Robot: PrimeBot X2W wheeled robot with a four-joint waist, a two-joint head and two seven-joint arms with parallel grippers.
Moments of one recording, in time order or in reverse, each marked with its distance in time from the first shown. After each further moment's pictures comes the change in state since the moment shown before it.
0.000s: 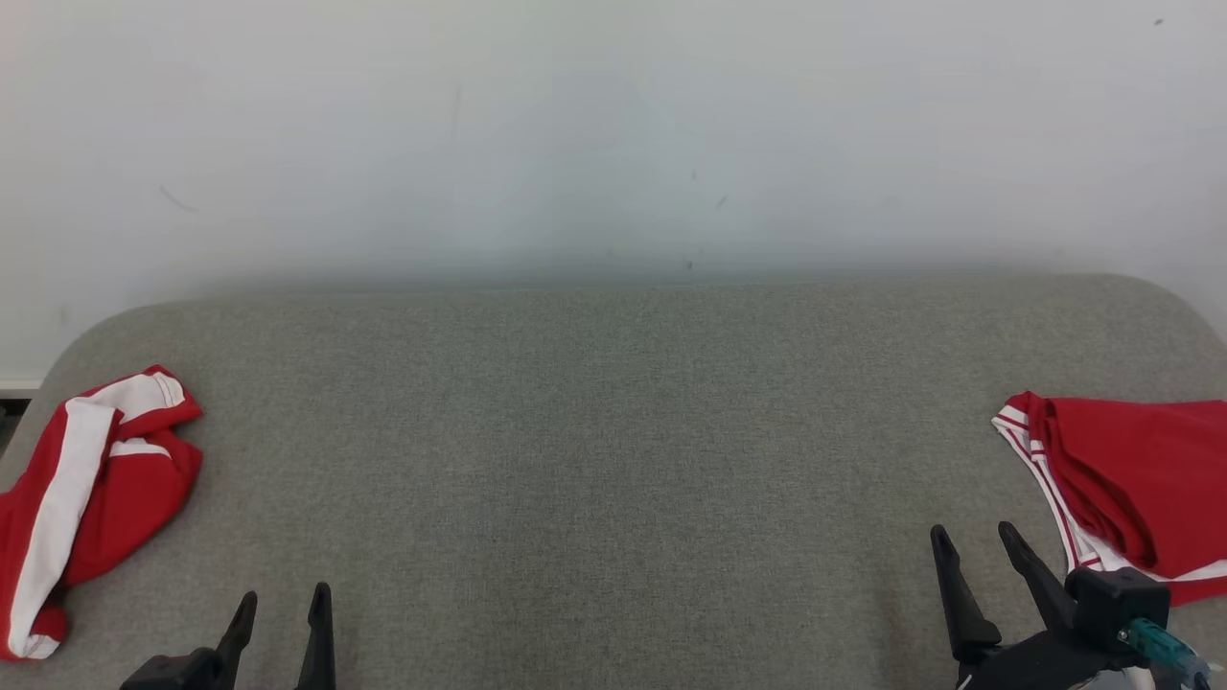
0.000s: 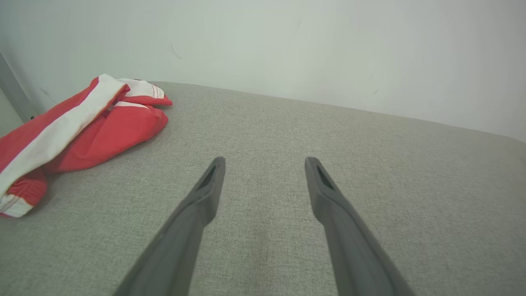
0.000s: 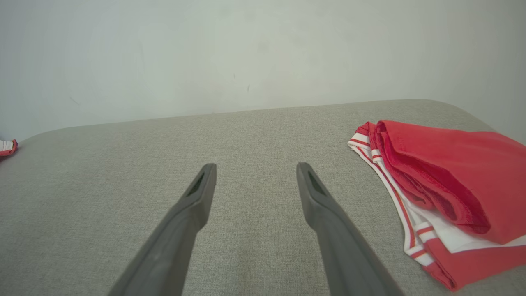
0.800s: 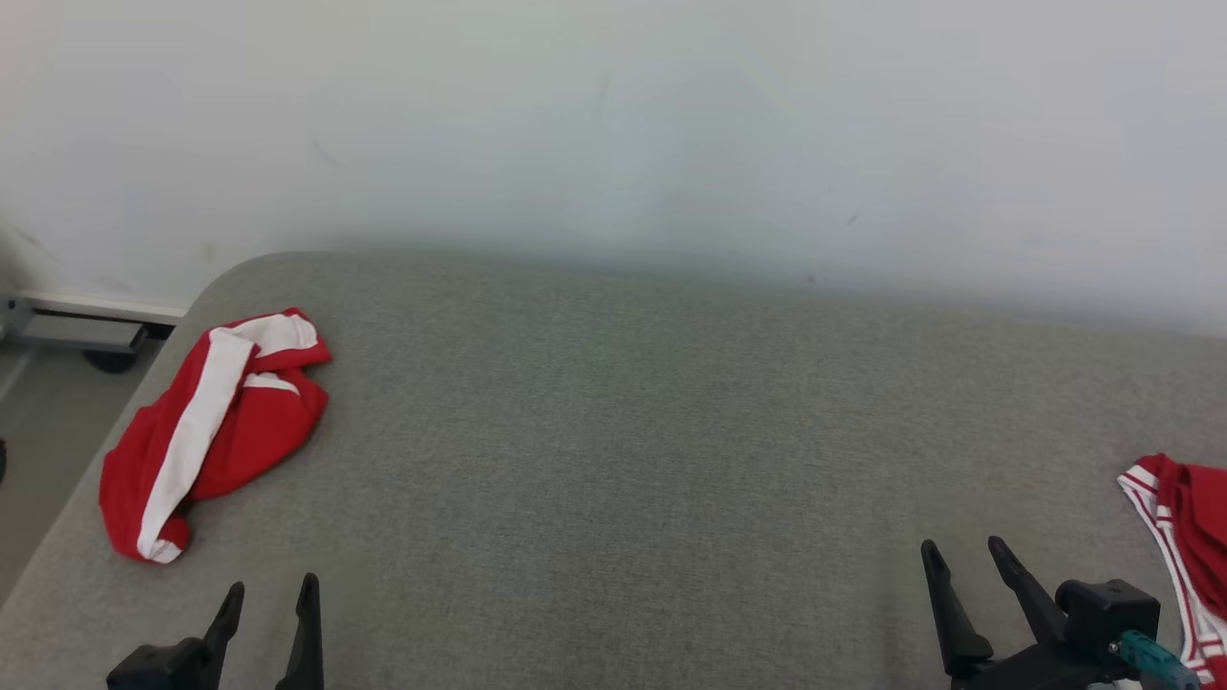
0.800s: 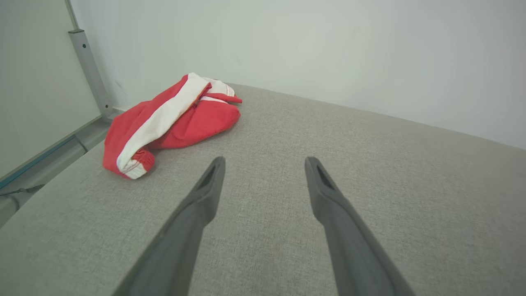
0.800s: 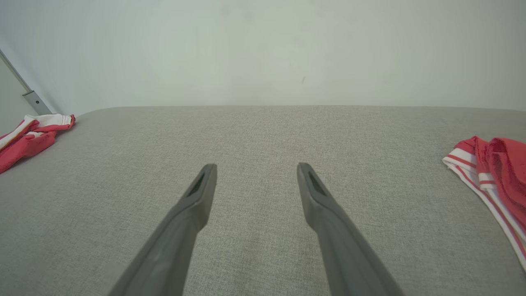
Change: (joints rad) left arm -0.012 0.026 -0.007 -0.006 -0.006 0.010 0.010; right arm 0.017 0.000 0.016 0.003 0.012 0.000 -0.002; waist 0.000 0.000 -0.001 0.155
